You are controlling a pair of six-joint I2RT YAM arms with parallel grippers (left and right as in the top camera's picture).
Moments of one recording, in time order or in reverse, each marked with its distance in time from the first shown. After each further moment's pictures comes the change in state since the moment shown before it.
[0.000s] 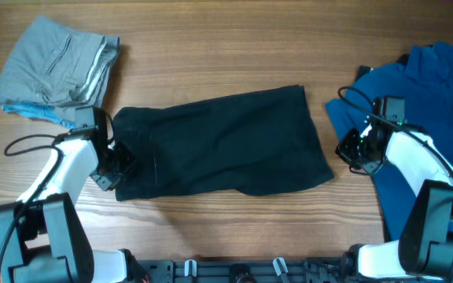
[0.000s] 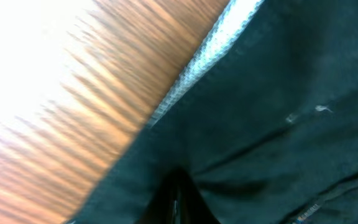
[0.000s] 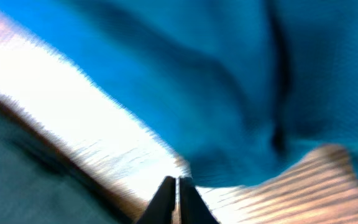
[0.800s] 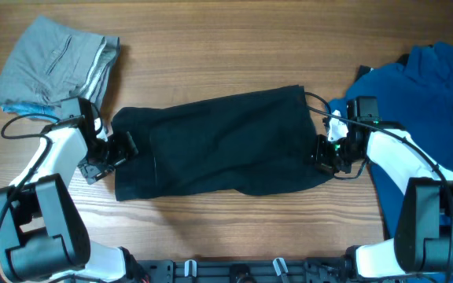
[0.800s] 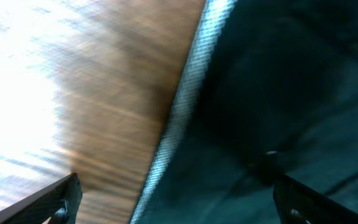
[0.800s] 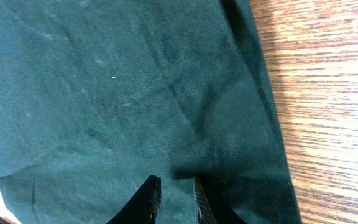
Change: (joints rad) left arm 0.074 0.097 0.091 0.042 0.058 0.332; right arm 0.149 0.027 -0.019 -0.021 -0.283 -0.268
